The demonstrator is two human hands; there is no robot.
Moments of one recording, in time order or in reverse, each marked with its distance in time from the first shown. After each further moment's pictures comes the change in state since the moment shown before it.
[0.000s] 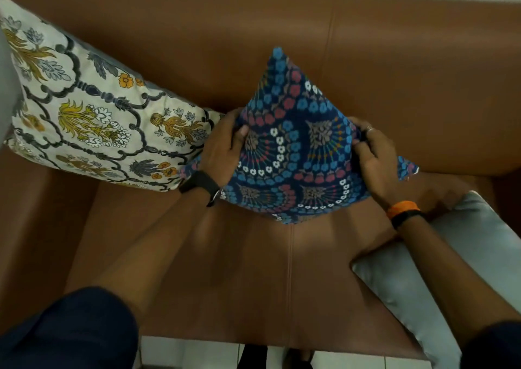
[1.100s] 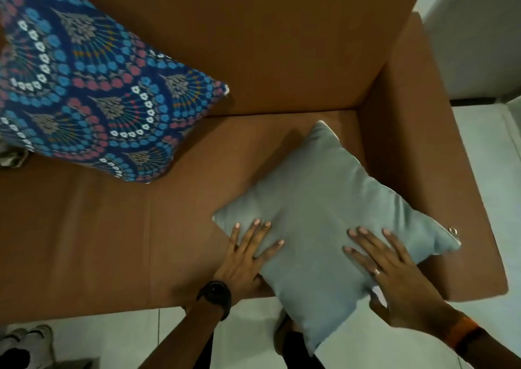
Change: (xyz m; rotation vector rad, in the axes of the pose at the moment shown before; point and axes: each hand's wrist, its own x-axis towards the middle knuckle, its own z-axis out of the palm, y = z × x) left_hand -0.277 0.098 0.423 0.801 -0.523 0.492; right_hand -0.354 0.358 -0.285 -0.842 -0.495 -0.406
